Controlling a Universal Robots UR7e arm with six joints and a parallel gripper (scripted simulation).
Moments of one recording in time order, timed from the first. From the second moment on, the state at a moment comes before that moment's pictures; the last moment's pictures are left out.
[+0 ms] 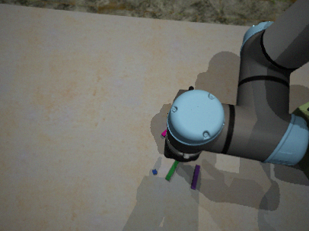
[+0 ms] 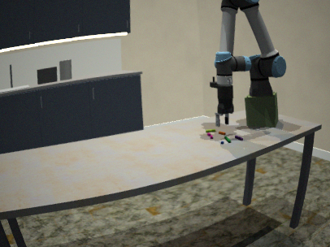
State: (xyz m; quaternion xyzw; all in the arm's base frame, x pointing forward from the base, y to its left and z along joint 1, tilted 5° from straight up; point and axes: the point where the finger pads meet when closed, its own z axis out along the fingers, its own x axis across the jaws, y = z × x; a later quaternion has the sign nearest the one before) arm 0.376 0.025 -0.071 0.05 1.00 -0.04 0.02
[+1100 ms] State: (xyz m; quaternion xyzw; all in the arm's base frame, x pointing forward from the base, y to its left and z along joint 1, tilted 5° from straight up) arm 0.376 0.025 -0.071 0.08 1.00 -0.04 0.02
